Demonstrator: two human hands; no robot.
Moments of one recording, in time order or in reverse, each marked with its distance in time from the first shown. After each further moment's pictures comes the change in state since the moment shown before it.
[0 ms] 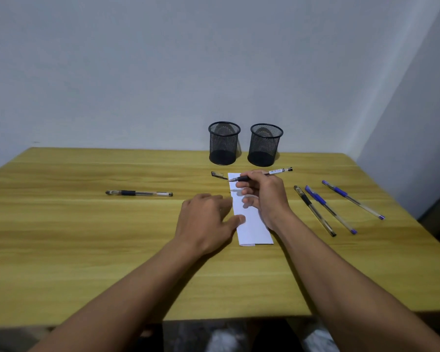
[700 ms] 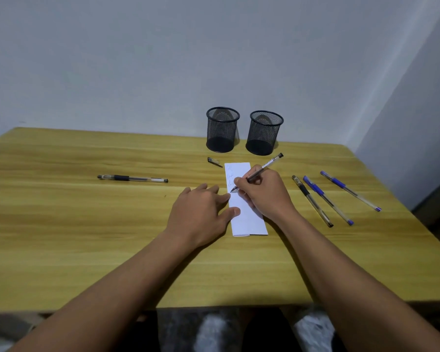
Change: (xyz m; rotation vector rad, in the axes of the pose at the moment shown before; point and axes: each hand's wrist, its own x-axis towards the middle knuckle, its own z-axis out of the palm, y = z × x) left_hand -0.010 0.004 -0.006 0.000 -0.107 -0.024; right_hand -0.002 0.016 -0.019 -0.672 -0.067 -0.247
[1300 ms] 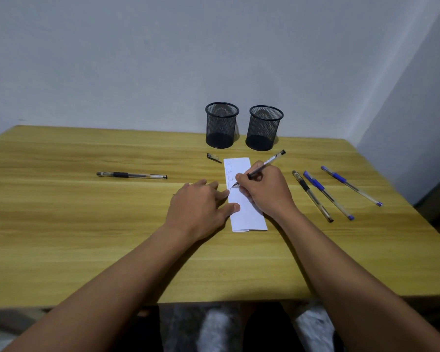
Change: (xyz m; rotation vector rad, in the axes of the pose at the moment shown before) left_hand -0.002 0.007 -0.008 0.037 -0.031 -0.026; right_hand -0.004 0.002 -0.001 -0.042 0.036 0.010
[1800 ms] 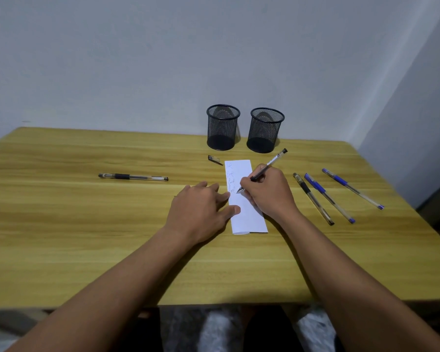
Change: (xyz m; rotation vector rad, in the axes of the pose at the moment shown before) left_hand 0.003 -0.001 0.000 0.031 0.008 0.015; right_hand 0.000 -0.006 -0.004 -0.076 0.038 0.024
